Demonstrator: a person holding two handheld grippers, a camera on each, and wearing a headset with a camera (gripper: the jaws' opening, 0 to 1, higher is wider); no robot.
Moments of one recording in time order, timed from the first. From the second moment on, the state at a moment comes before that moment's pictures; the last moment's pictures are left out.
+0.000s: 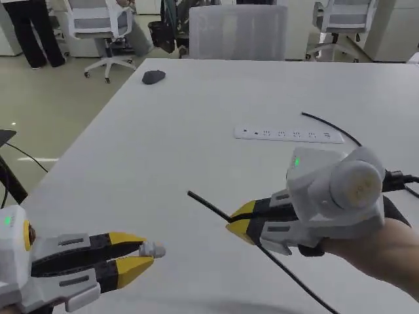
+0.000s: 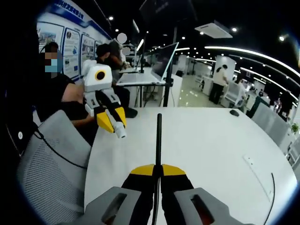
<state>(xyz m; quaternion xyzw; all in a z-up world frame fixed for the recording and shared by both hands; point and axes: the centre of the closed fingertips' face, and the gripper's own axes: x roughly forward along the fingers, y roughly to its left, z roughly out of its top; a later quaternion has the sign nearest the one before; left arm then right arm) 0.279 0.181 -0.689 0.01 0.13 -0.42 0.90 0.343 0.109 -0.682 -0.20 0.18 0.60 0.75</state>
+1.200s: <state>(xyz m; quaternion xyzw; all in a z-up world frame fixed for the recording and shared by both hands) 0.259 0.277 -0.792 -0.05 0.16 -0.19 0.97 0.353 0.273 -0.809 -0.15 0.28 0.57 0.76</state>
